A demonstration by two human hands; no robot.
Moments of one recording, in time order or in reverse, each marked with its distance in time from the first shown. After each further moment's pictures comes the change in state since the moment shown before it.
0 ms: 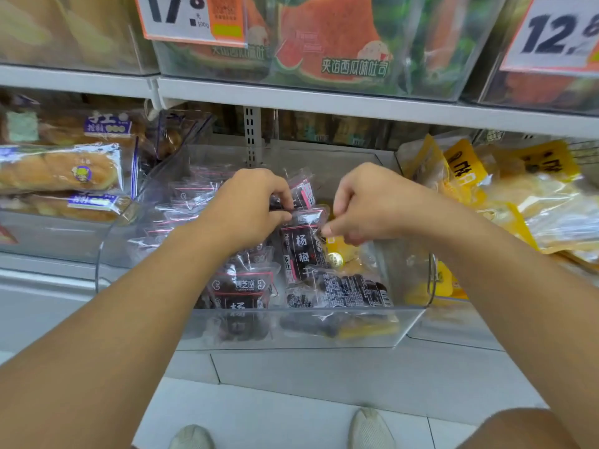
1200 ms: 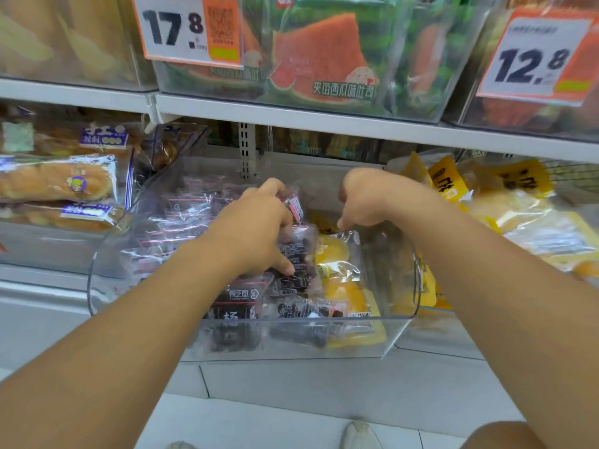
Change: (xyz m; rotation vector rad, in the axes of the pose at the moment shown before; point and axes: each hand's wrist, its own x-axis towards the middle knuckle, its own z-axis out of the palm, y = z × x) left_hand -0.010 0.026 -0.006 0.178 -0.213 0.010; right_hand 0.025 0.003 -0.026 -0.471 -0.029 0.072
